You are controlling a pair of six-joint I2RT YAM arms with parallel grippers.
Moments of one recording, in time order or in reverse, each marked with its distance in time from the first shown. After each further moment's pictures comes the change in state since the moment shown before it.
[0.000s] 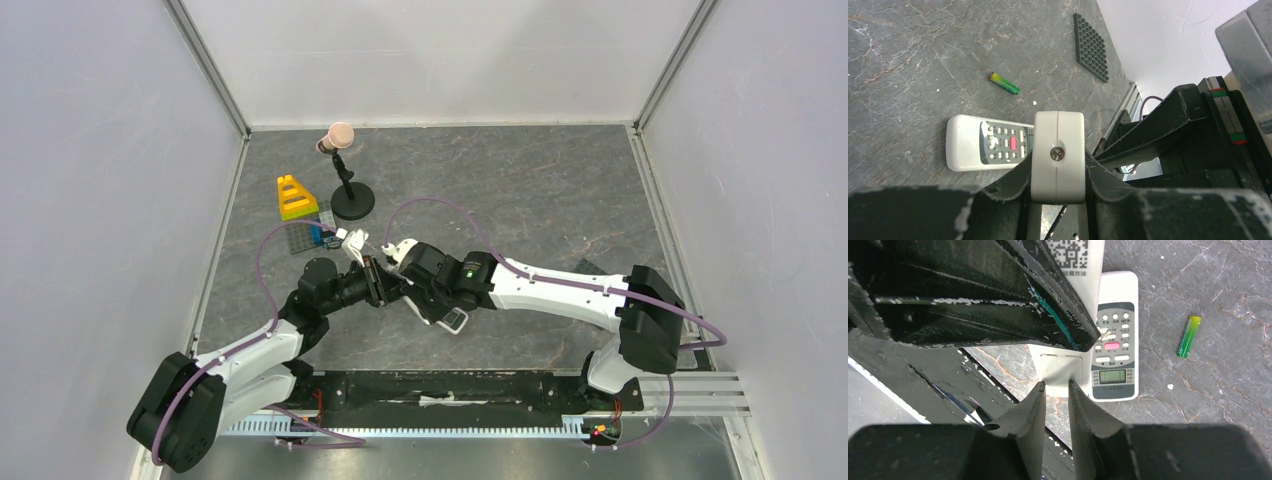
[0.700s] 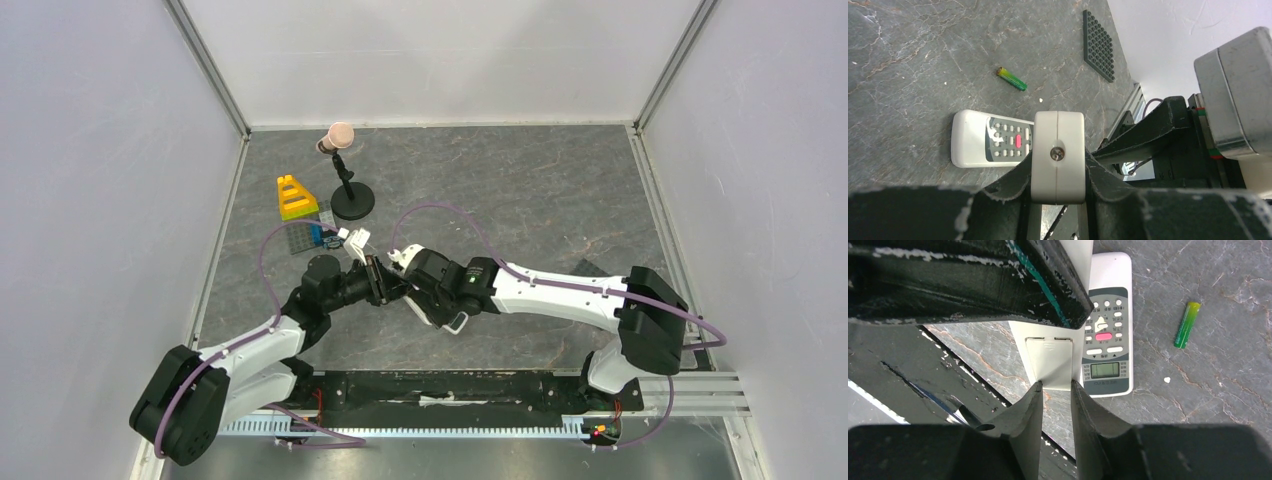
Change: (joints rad) left arm 0.000 0.042 0.026 -0.036 -0.018 -0.017; right arm 0.001 -0.019 -0.077 0.035 0.023 -0.003
